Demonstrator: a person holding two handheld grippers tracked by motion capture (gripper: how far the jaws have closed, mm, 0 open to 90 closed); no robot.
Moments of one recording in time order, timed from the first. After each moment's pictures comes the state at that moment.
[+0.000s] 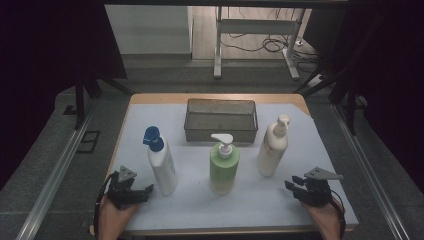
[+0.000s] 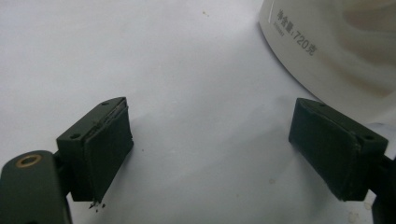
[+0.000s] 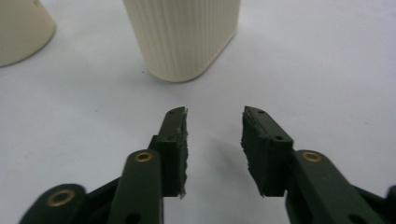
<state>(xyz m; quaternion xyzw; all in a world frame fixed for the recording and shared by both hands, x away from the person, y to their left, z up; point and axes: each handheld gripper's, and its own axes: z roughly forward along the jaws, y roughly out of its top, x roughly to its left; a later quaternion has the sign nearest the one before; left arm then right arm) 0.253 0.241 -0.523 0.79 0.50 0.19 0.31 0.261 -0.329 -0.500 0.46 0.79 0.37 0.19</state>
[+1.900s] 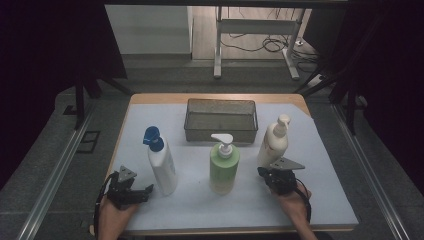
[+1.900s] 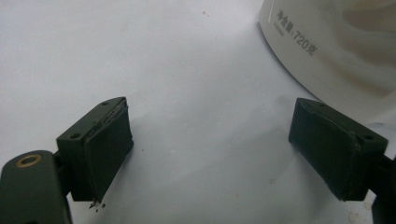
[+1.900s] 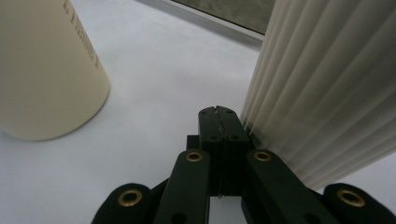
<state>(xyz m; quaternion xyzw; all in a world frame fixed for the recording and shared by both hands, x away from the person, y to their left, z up) 0.252 0.241 -0.523 0.79 0.50 0.19 0.31 0.292 -0.242 -0.503 0.41 0.80 0.40 0.20</state>
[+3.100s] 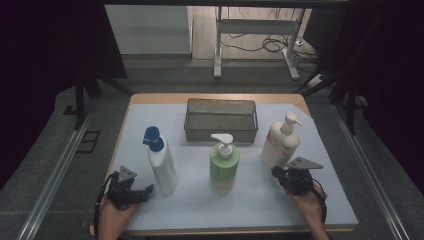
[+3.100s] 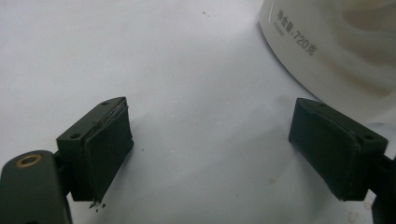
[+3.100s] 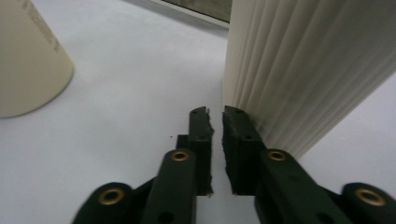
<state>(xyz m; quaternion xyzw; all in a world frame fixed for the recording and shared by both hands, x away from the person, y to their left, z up) 0.252 0.241 -0.523 0.79 0.50 0.19 0.31 0.290 -0.286 -0.497 0.43 0.79 0.39 0.20</state>
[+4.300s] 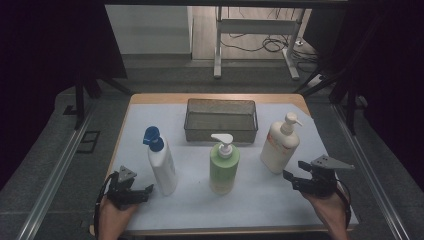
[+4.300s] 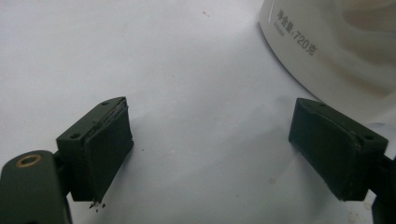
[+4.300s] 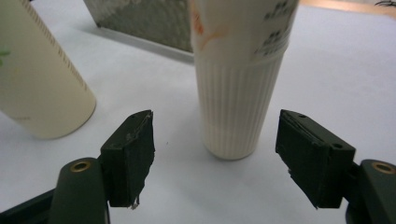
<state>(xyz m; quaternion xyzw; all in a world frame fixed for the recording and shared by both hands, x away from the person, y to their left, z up) 0.252 0.241 -0.523 0.79 0.50 0.19 0.31 0.267 -0.321 -0.448 0.45 0.76 0.42 0.20</state>
